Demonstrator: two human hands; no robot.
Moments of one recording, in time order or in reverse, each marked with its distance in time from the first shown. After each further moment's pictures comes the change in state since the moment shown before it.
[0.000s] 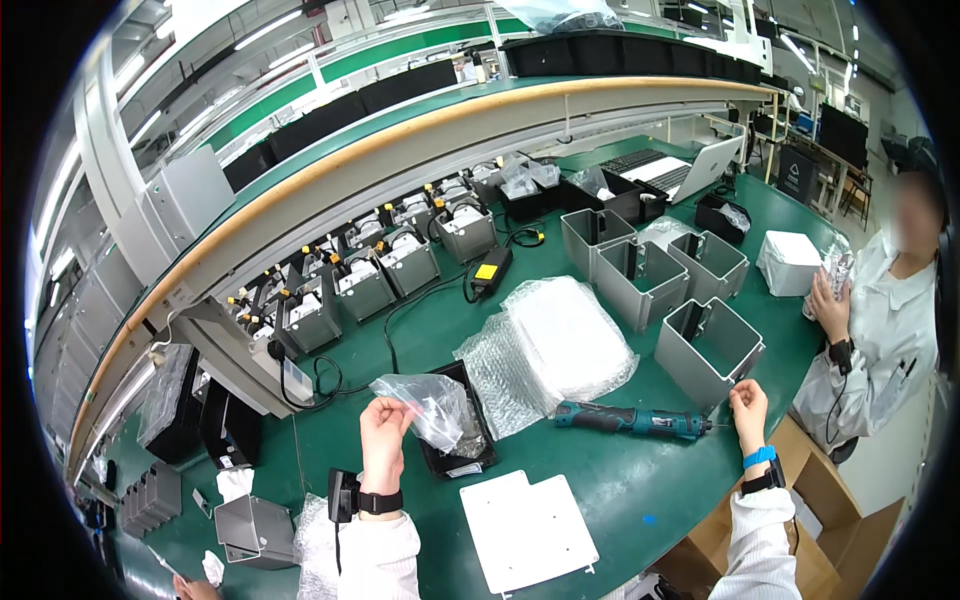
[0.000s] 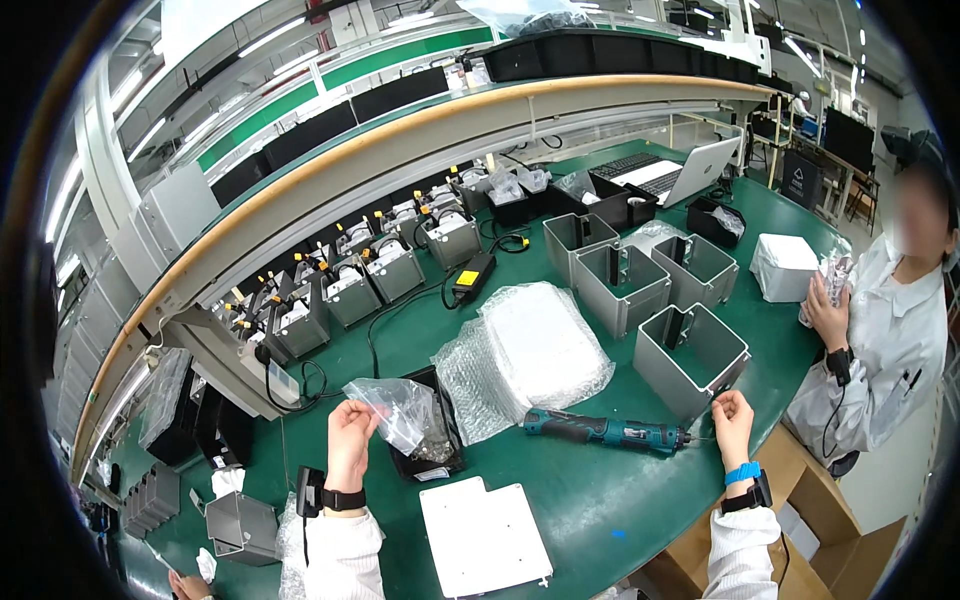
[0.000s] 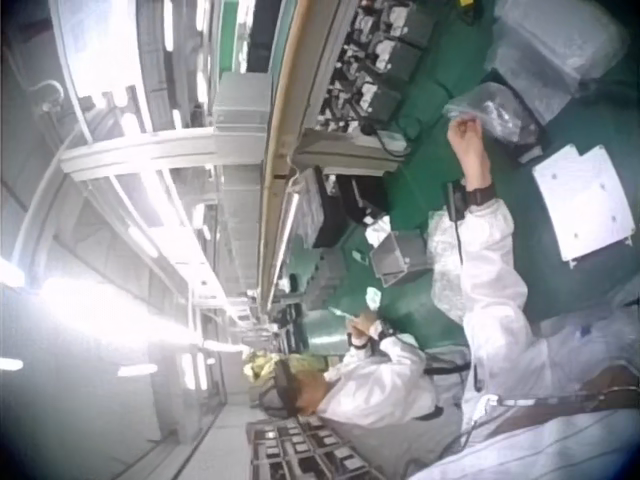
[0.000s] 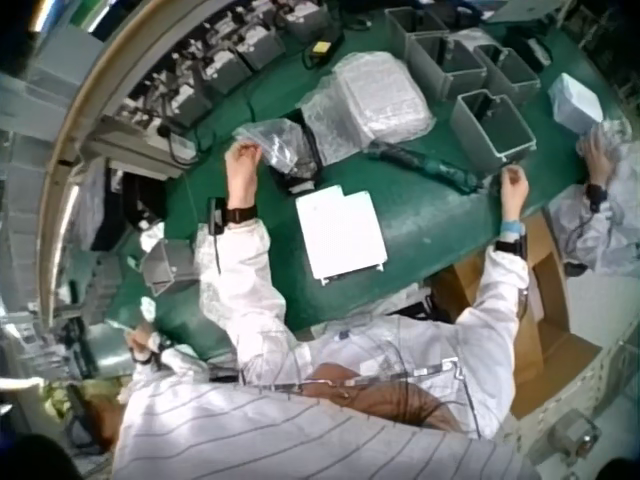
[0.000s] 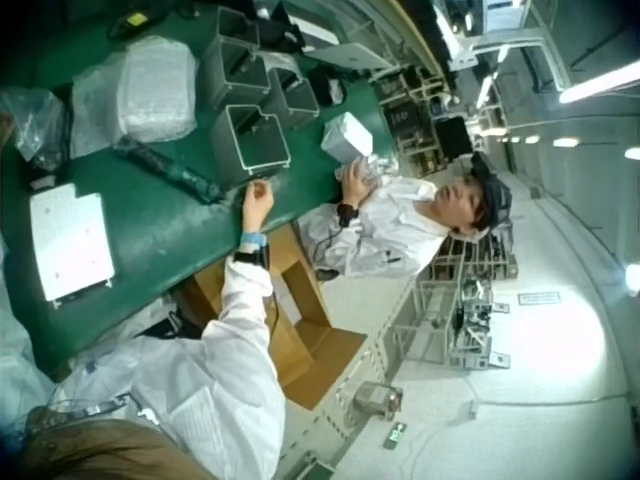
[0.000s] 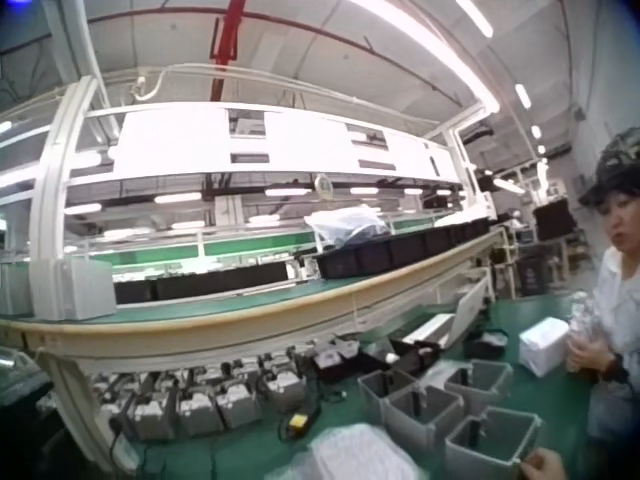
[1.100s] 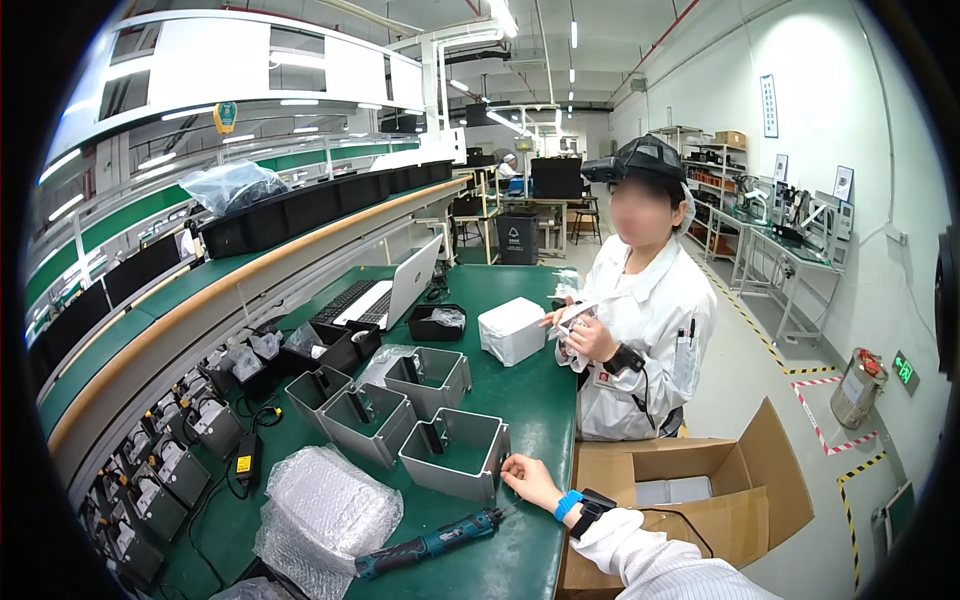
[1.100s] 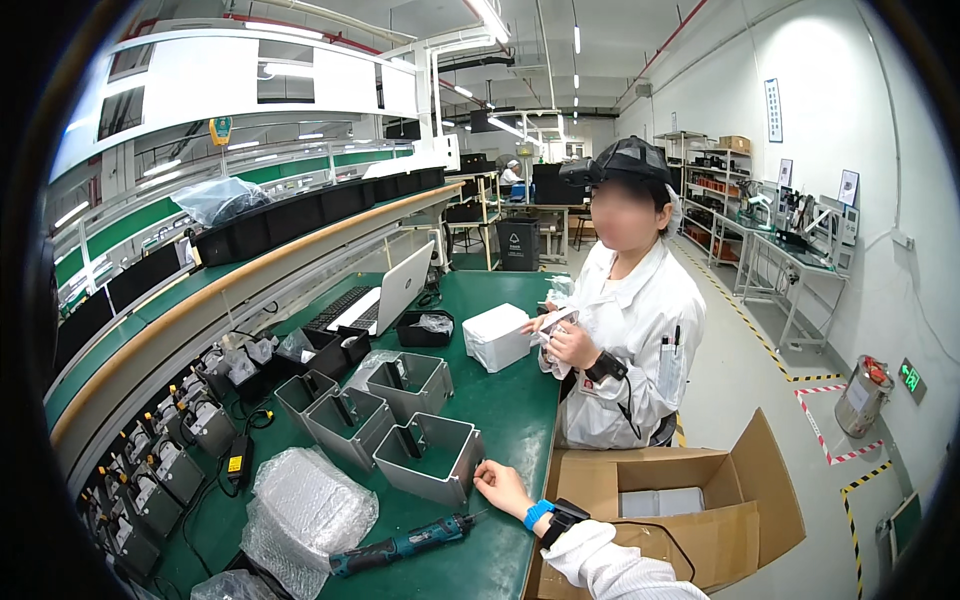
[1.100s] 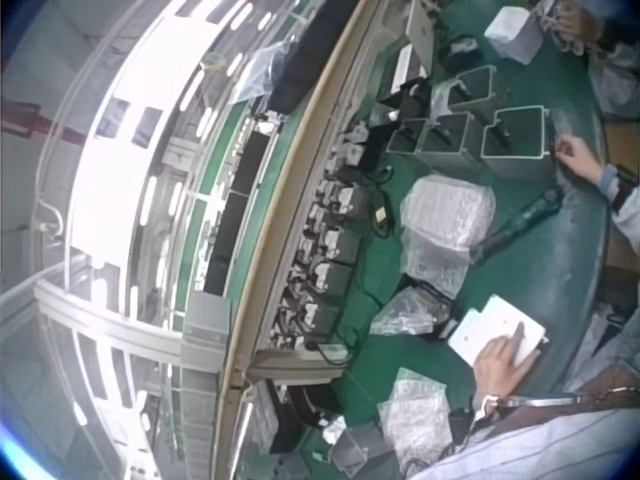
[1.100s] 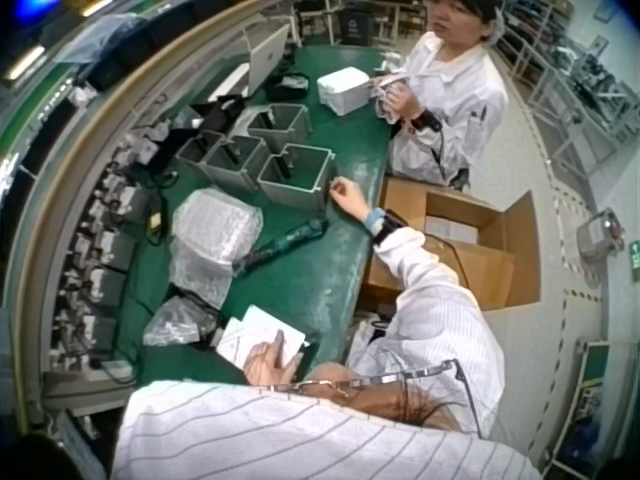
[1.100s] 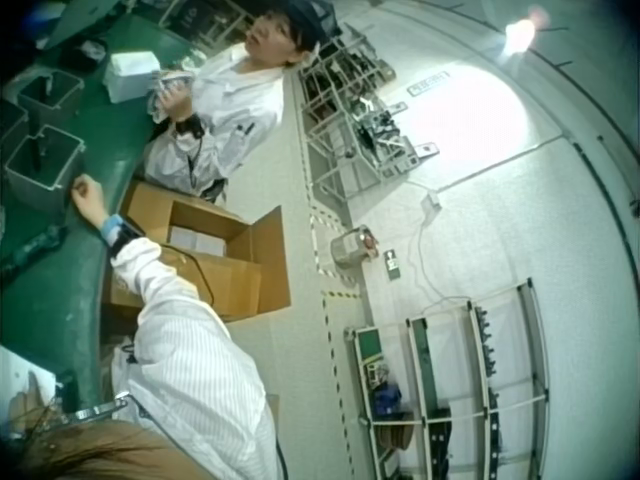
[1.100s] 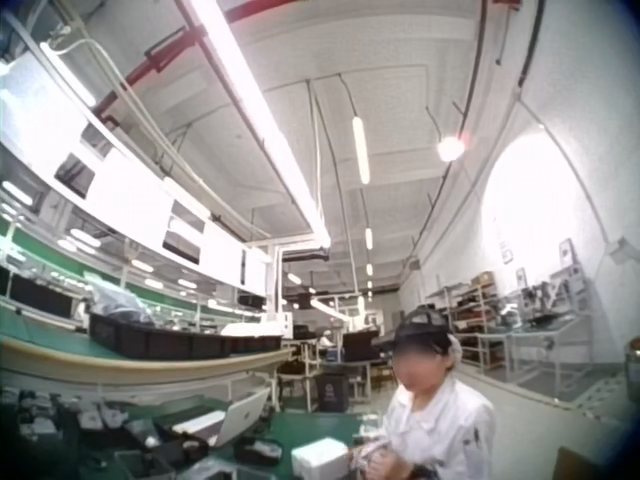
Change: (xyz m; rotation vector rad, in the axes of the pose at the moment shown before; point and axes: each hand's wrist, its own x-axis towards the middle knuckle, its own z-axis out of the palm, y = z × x) left_hand -0.181 0.026 0.085 0.985 -0.961 0.644; right_hand -0.005 -0.011 -0.007 -0.112 0.013 -0.011
